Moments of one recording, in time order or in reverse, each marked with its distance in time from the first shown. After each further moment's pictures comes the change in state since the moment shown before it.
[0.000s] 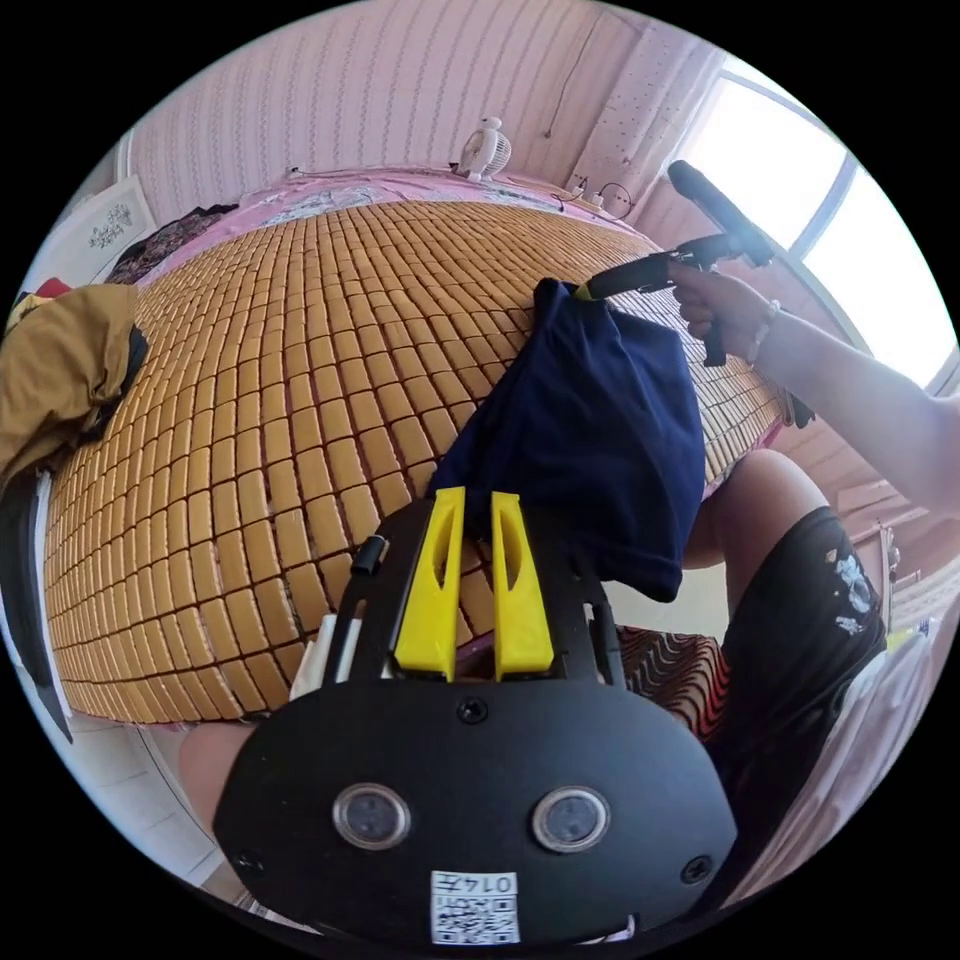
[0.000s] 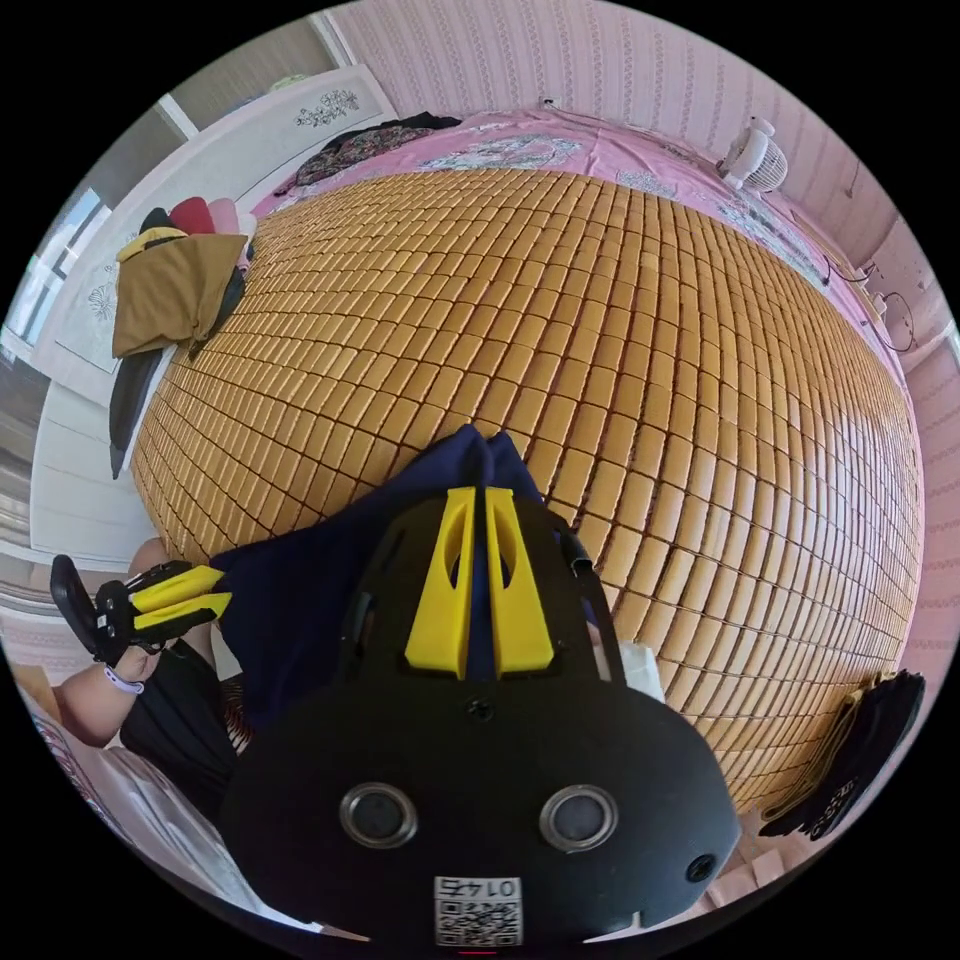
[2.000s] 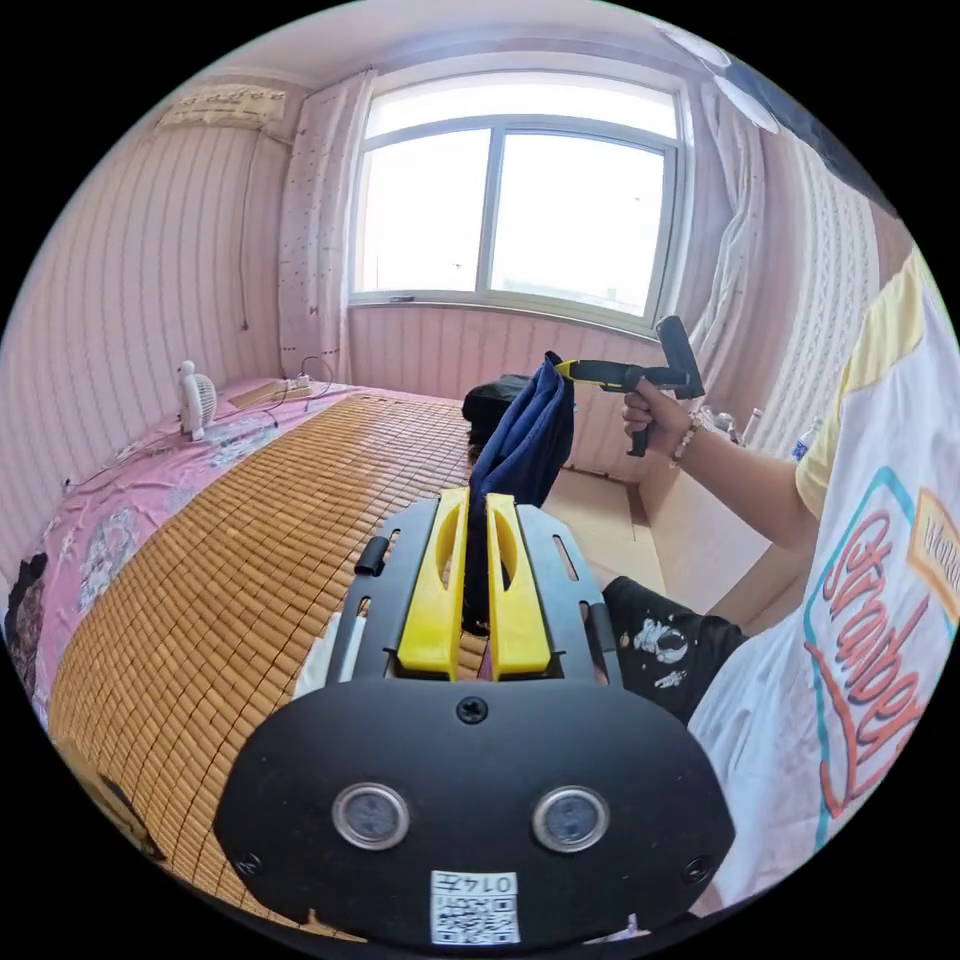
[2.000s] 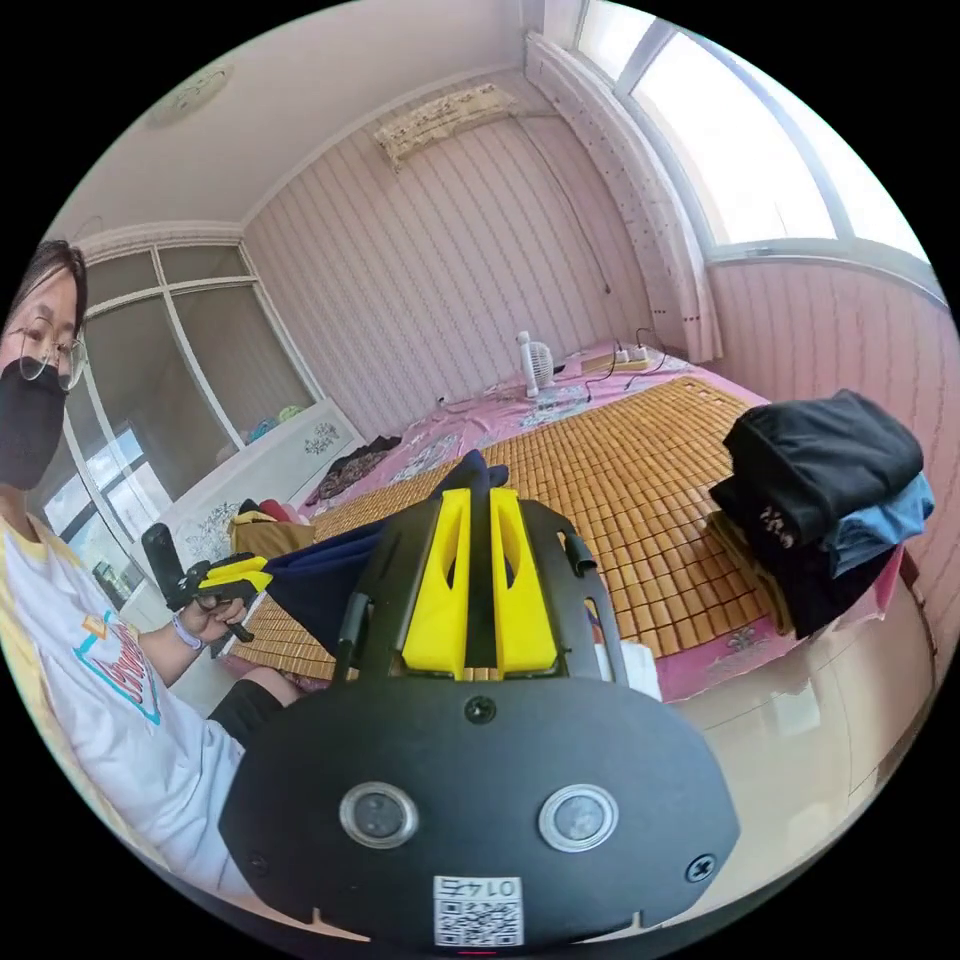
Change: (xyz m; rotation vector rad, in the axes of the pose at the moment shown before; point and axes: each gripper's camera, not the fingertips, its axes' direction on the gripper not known) left arm 0.287 -0.093 -0.165 0.384 0.432 0.688; right arm 0.126 0.456 -0.317 0.866 -0.037 0.380
